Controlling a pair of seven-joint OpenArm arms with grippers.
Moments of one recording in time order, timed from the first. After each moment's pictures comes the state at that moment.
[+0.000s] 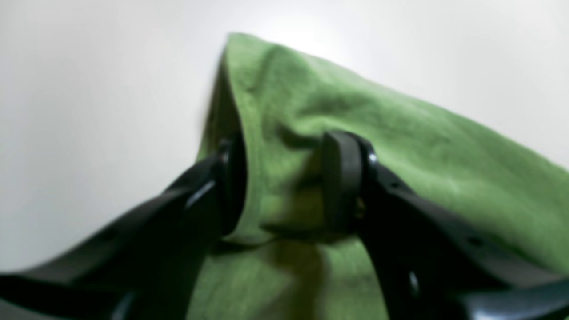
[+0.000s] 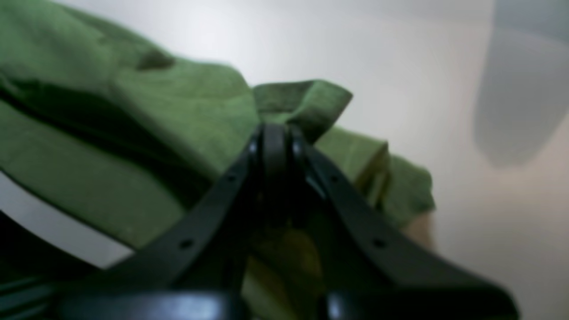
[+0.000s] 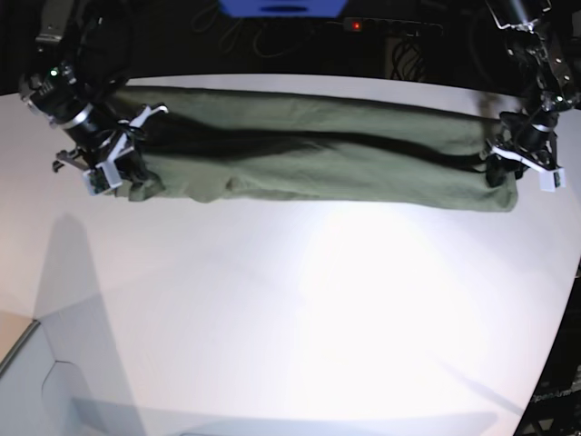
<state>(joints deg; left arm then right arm) 10.0 -15.7 -33.2 74.1 -30.0 -29.6 28.7 -21.7 7.3 22.5 114.9 13.9 39.7 -43.1</state>
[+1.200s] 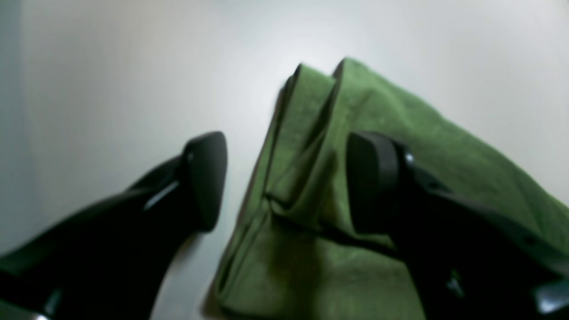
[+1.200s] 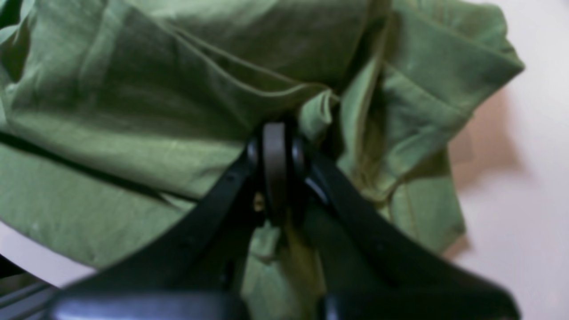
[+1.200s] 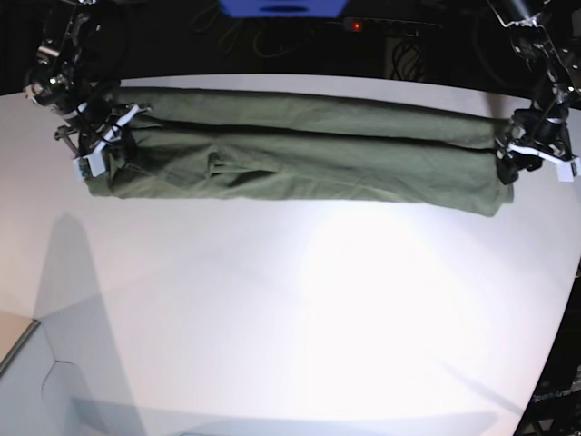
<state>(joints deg) 10.0 -14.3 -40.7 74.7 -32.5 -29.7 33.0 -17.4 7.0 28.0 93.2 14.1 39.7 -39.3</state>
